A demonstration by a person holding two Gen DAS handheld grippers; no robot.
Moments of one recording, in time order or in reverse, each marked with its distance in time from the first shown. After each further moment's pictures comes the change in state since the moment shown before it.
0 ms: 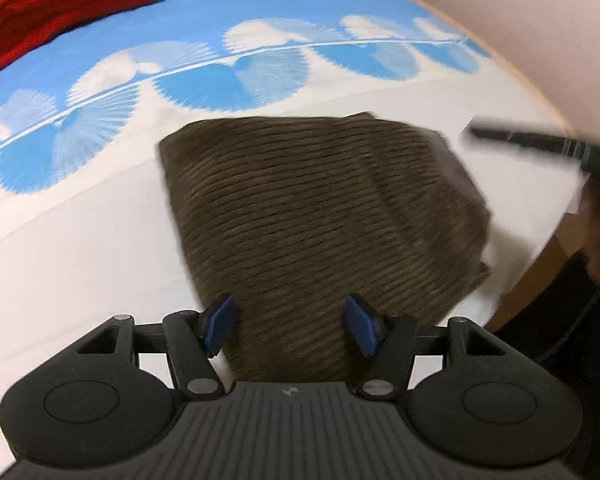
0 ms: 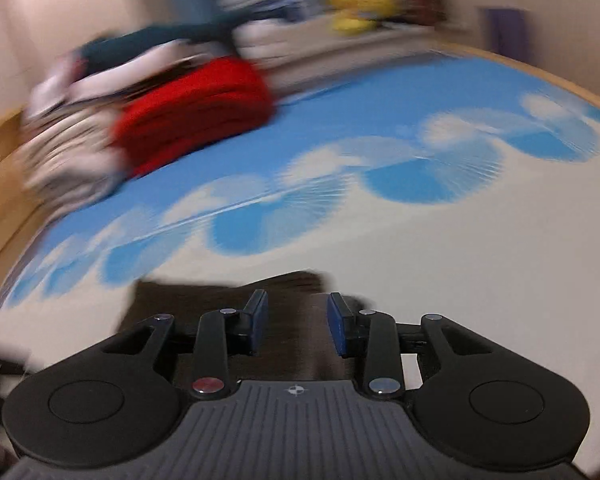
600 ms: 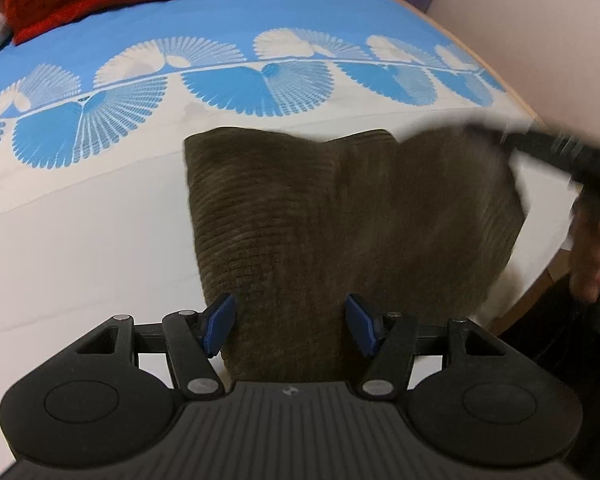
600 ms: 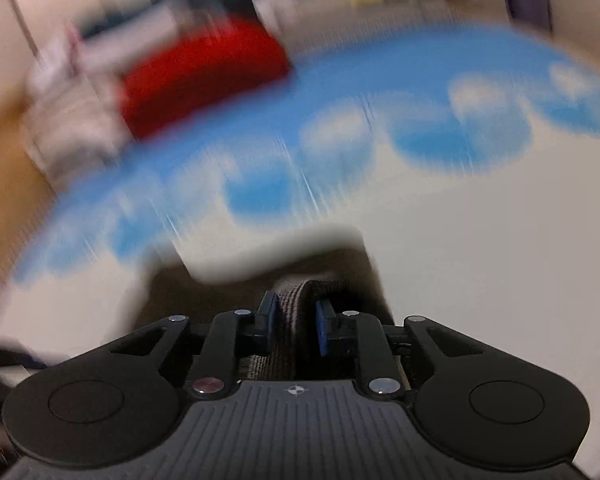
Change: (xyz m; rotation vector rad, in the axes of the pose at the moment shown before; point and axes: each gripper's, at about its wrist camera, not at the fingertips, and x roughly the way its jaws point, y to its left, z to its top) left arm -0.010 0.025 0.002 -0.120 -0.038 -0.006; right arm 0.021 0.026 0.005 0.073 -0.027 0.019
